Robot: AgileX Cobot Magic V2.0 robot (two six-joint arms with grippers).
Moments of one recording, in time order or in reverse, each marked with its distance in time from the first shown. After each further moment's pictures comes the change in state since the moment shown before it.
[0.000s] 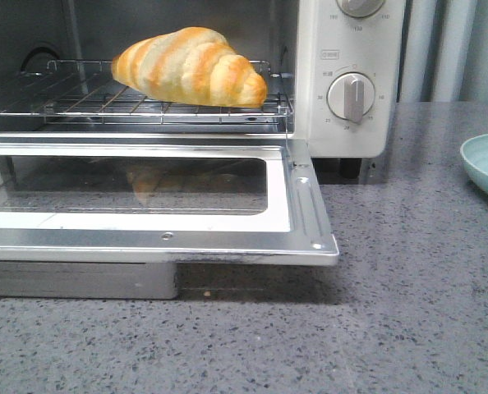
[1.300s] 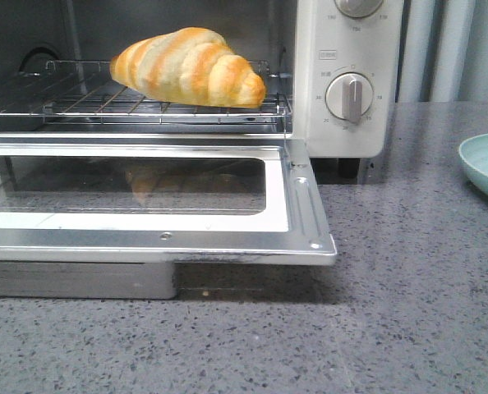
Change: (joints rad) left arm 0.000 0.000 0.000 0.000 0.000 0.000; right arm -0.362 -0.428 1.373 0.416 -1.175 0.127
